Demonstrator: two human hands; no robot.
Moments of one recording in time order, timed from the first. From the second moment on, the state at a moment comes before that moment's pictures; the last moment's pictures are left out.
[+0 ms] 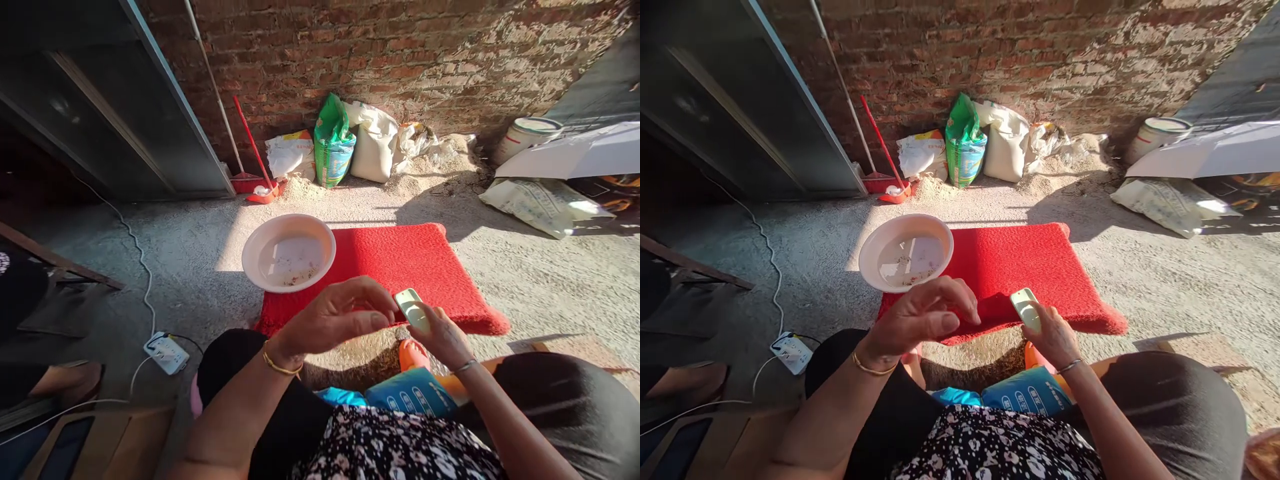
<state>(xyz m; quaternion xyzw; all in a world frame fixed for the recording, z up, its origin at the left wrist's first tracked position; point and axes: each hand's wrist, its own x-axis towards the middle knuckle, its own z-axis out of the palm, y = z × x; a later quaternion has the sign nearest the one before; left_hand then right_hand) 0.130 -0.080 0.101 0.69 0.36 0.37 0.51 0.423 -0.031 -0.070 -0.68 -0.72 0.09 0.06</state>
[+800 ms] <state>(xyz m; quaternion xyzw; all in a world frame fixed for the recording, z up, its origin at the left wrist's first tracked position) 0.106 -0.053 -0.009 0.84 0.53 0.03 0.12 0.391 -0.004 -0.048 -0.70 -0.70 0.14 0.04</state>
